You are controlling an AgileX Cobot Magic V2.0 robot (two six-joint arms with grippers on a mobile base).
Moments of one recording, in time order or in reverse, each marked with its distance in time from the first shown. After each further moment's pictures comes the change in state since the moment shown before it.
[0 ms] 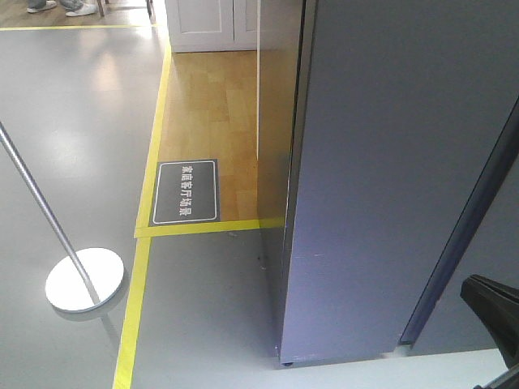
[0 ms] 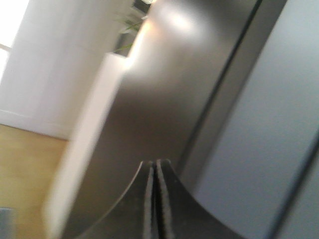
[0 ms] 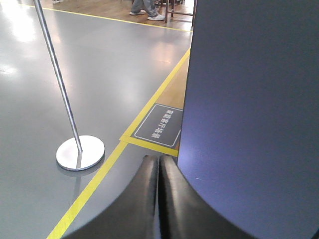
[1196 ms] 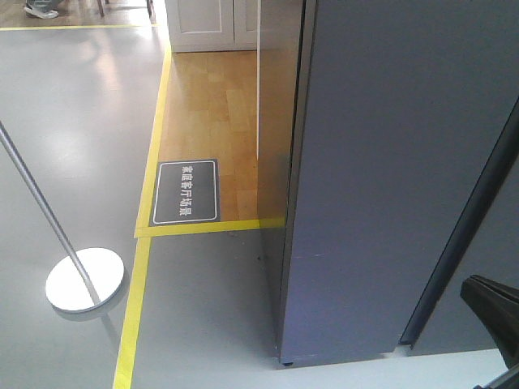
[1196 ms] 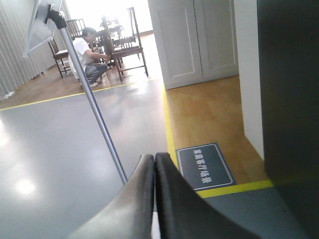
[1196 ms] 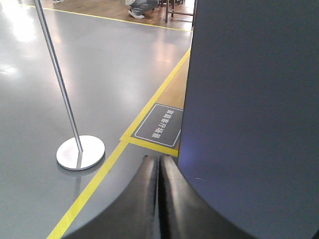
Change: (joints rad) left arm -0.032 -0.588 0.154 -0.350 0.789 0.951; right arm 0.000 0.000 0.000 0.000 0.000 0.000
